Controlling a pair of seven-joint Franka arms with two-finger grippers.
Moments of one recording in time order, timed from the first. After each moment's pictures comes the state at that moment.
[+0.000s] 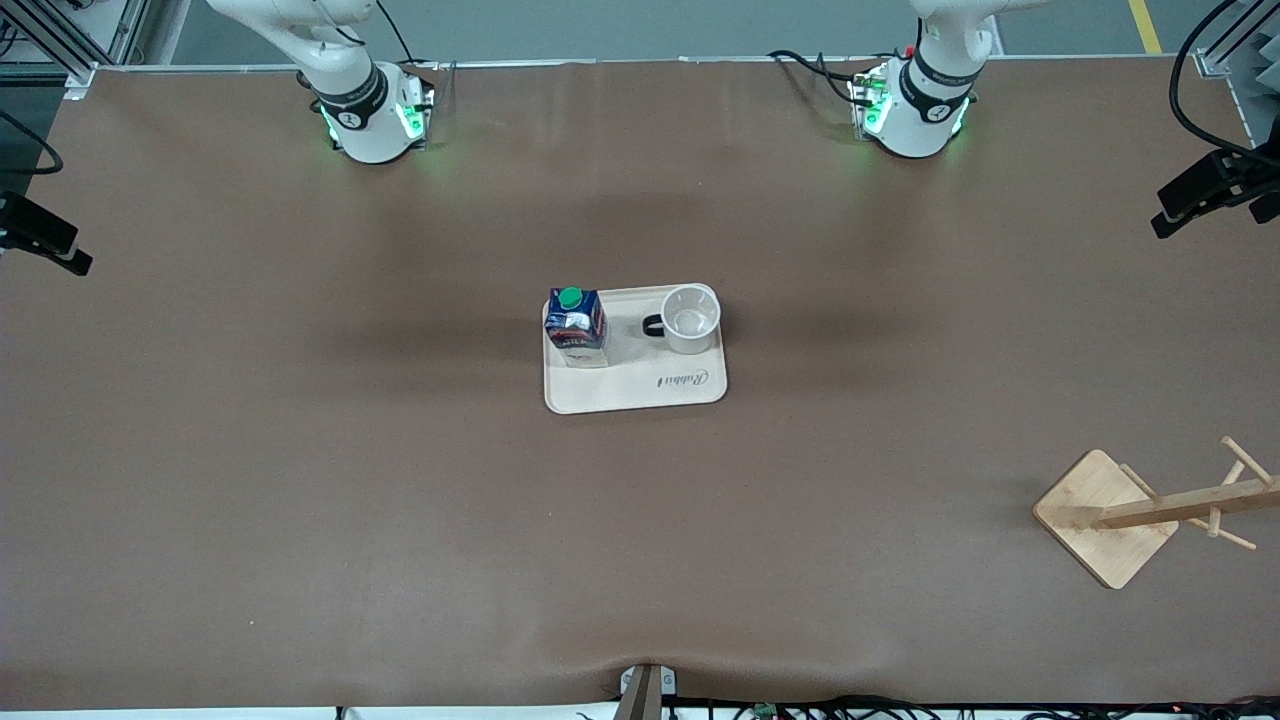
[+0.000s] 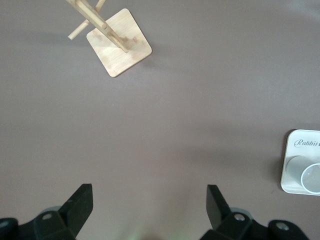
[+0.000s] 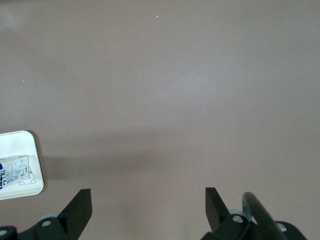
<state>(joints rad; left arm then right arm) 0.17 -0.05 -0.17 -1.49 0.03 1.47 -0.13 -0.08 0.00 -0.04 -1.50 0.02 1.54 -0.05</state>
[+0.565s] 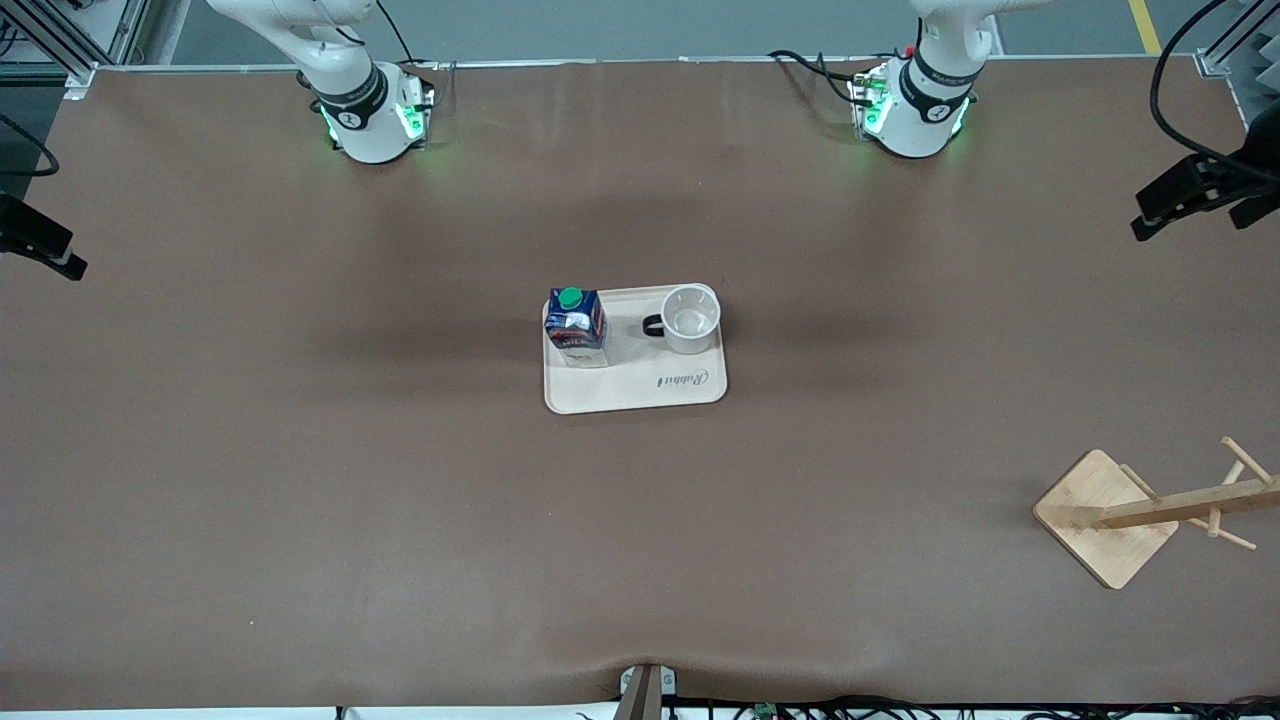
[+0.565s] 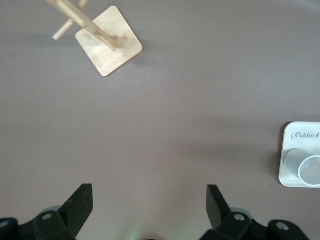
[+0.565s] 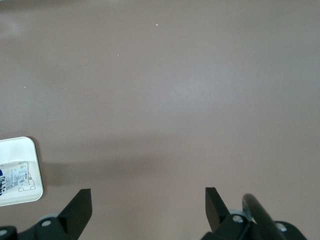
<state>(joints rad) 0.14 -0.03 -0.20 -1.49 0.03 1.47 -0.12 -0.08 0.00 -0.04 -1.50 0.02 1.57 -0.05</state>
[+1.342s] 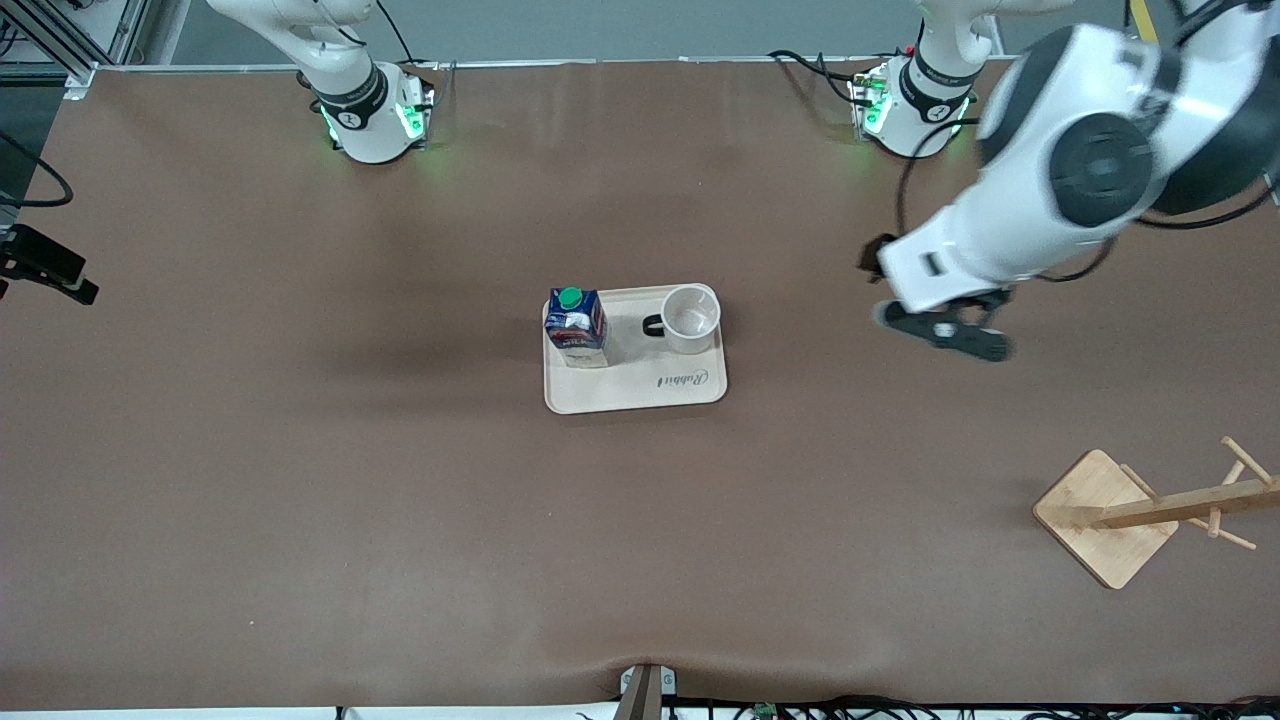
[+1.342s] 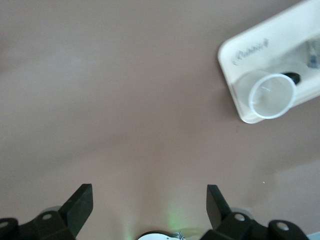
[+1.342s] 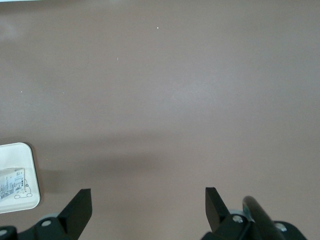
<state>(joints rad) -0.13 0.27 -0.36 -1.51 0.03 1.52 -0.05 -0.08 0.04 -0.03 -1.50 0.02 1.61 -0.05</state>
